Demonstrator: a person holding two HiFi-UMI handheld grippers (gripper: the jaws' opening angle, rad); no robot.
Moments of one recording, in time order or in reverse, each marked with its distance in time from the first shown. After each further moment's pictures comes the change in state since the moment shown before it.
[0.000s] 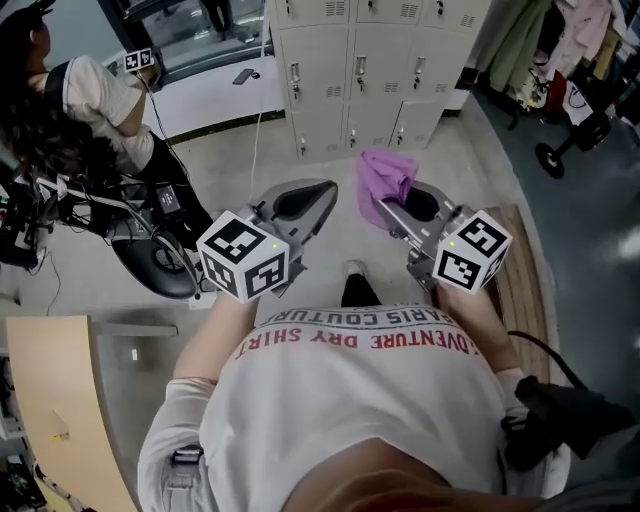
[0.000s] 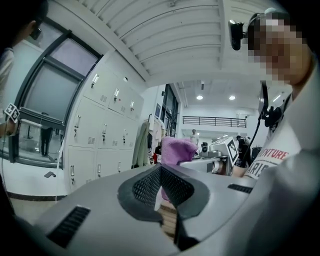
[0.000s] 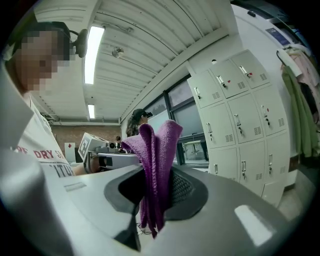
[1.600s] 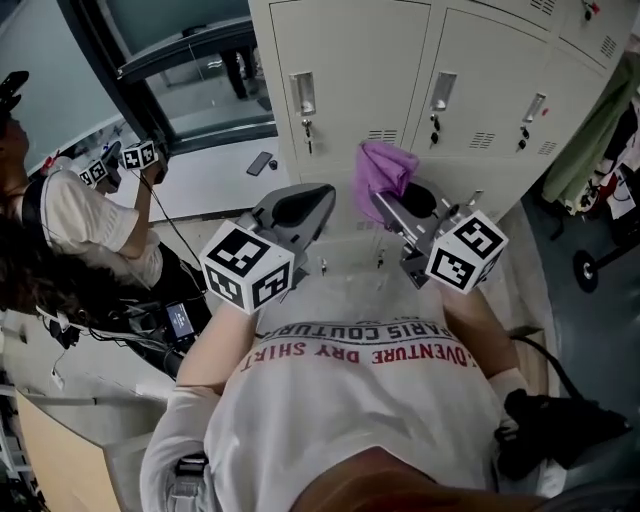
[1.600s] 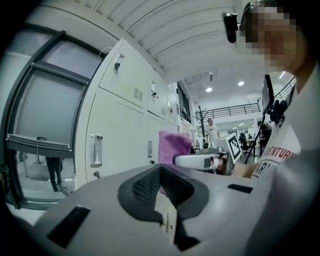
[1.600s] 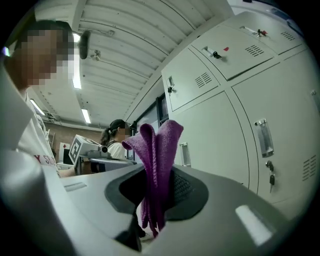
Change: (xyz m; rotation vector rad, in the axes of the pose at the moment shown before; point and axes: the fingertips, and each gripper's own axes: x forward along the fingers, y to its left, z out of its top) left arm 0.289 0.512 0.180 0.134 -0.027 0.164; right arm 0.383 -0.467 0.186 -0.073 -0.130 0.078
